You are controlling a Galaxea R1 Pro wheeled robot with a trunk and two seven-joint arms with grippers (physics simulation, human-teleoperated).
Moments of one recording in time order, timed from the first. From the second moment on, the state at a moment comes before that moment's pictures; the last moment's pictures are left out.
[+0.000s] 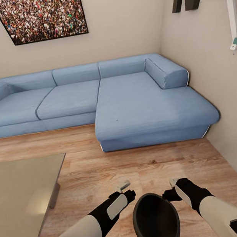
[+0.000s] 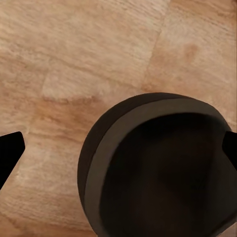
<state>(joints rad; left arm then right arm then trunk) -0.81 -0.17 -1.08 -0.43 1.52 0.14 0.52 -0.75 0.01 0.04 -0.34 -0.06 0.58 0.01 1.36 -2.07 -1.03</state>
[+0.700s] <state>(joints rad) -0.79 -0.17 -1.17 -0.43 1.52 0.14 0.53 -0.75 0.01 0.04 -0.34 -0.07 0.58 0.01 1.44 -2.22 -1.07</state>
